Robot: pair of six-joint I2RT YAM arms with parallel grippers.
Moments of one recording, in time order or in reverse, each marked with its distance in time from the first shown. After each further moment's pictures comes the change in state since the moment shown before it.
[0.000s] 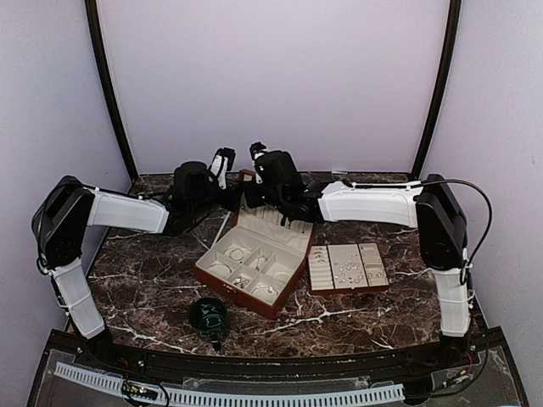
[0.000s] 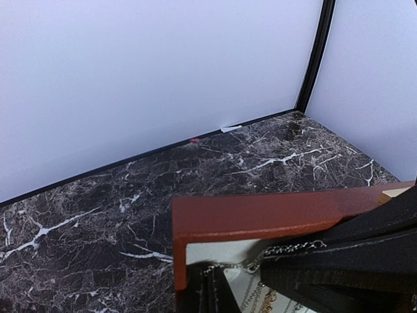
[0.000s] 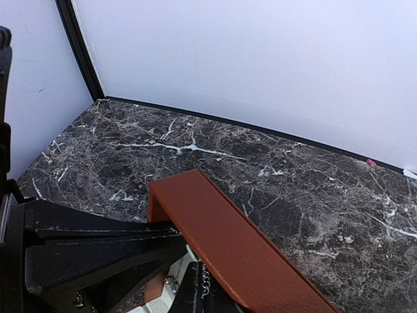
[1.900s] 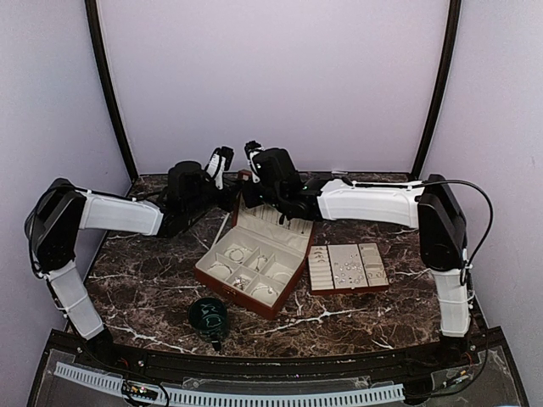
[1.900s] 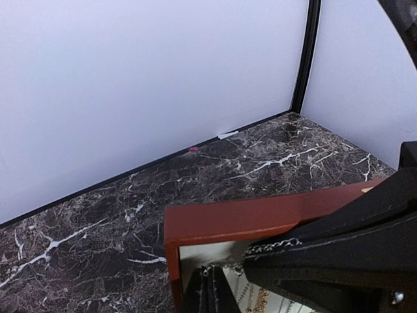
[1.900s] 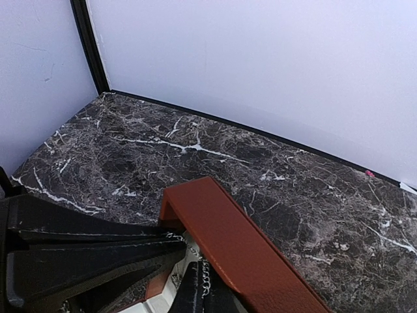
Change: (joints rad) left arm 0.000 -0.058 -0.046 0.027 0.020 0.069; right arm 0.013 0.000 0.035 -0.041 -0.004 -0.062
